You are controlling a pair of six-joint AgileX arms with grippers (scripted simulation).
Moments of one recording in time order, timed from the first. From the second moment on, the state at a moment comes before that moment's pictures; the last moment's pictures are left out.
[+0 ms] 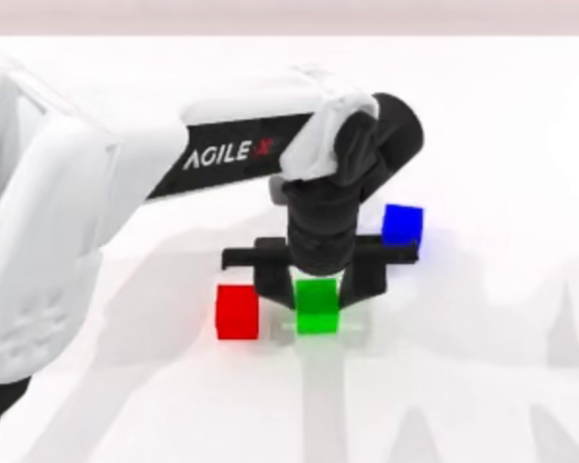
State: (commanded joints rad) left arm -0.77 2.24 1.70 -1.03 -0.01 -0.77; right arm 0.01 0.00 0.00 0.00 0.00 0.00
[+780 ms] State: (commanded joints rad) left arm -0.78 2.24 1.70 -1.03 -0.01 -0.77; right arm 0.01 0.00 0.00 0.00 0.00 0.00
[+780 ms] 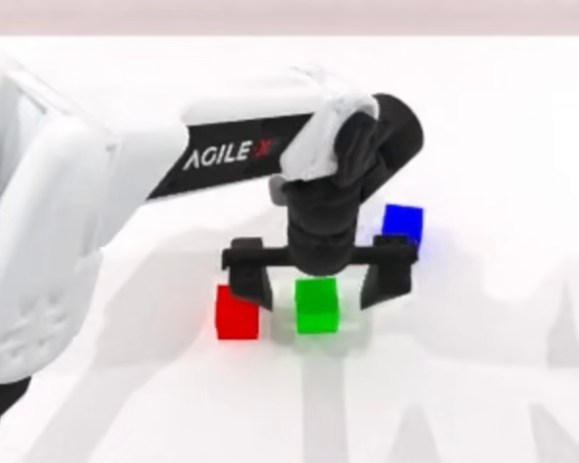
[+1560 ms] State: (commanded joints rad) left arm -0.76 2.19 1.89 -1.27 -0.01 -0.77; right arm 0.01 0.00 0.00 0.00 0.00 0.00
